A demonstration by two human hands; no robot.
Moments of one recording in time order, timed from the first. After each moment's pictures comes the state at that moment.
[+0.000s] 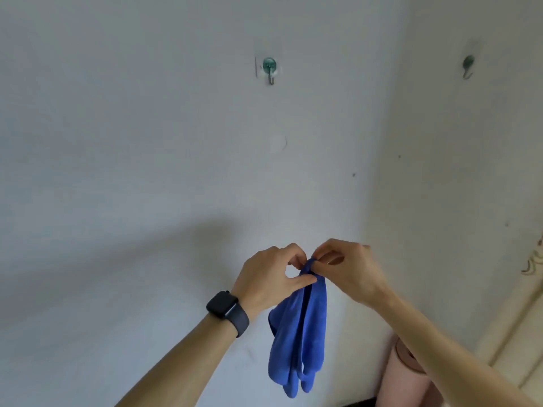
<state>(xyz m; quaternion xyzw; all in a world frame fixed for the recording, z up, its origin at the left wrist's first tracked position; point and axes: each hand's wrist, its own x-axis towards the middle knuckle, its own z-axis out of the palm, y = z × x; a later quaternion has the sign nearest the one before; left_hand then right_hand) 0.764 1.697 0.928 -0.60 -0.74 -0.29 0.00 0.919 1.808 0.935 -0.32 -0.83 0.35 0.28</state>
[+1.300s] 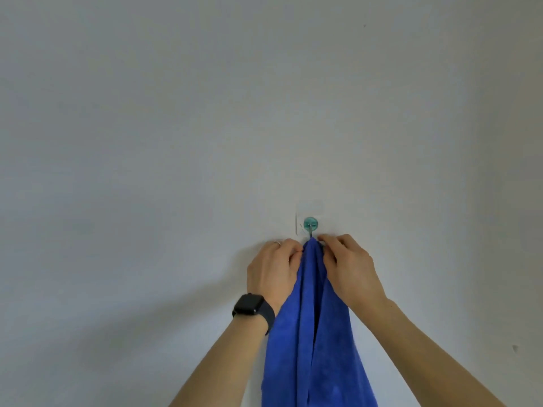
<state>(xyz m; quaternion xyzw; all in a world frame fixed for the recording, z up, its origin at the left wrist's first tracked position) 0.638 1.838 1.139 -0.41 -0.76 -0.37 0.33 0.737 1.969 1.142 -0.10 -0.86 0.13 0.49</state>
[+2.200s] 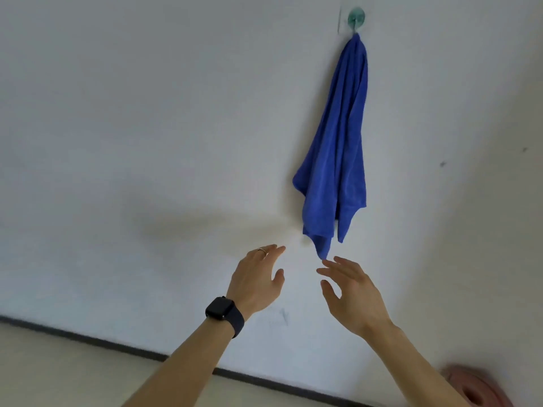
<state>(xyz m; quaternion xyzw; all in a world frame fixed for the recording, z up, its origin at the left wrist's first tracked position) 0.743 1.654 0.841 -0.39 -0.88 -0.24 0.05 0.877 1.839 0.800 -0.13 -0.93 0.15 0.30</state>
